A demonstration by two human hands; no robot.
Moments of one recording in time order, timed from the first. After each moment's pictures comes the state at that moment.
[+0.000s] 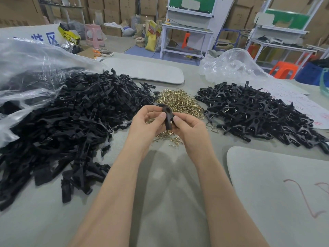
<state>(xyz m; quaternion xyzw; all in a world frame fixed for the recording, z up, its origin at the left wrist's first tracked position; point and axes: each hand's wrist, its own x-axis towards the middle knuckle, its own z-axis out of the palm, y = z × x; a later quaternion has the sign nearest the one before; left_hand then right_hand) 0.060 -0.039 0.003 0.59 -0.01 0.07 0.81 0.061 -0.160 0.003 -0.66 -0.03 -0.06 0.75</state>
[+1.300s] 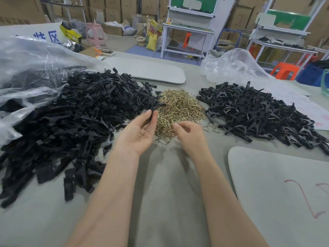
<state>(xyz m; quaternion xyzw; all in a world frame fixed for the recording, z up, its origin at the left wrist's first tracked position) 0.065 -0.018 0.006 0.15 0.13 -0.10 0.97 0.066 -0.164 -0.012 -0.83 0.00 -0.09 0.55</state>
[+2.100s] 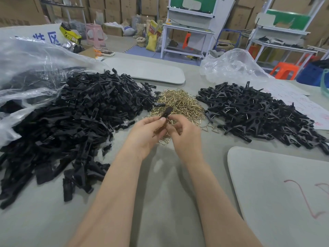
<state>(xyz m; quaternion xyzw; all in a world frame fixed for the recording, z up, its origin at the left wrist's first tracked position) 0.064 -0.035 -0.001 0.46 0.09 -0.06 0.88 0.062 -0.153 -0.016 -0.86 -0.09 -0.22 0.46</state>
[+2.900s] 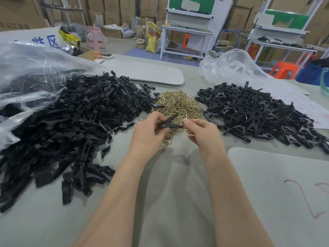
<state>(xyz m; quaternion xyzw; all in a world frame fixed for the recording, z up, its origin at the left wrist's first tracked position) 0.062 -0.039 -0.013 0.84 -0.08 0.16 0.51 0.068 -0.191 0.002 -0.73 0.09 -0.05 0.68</state>
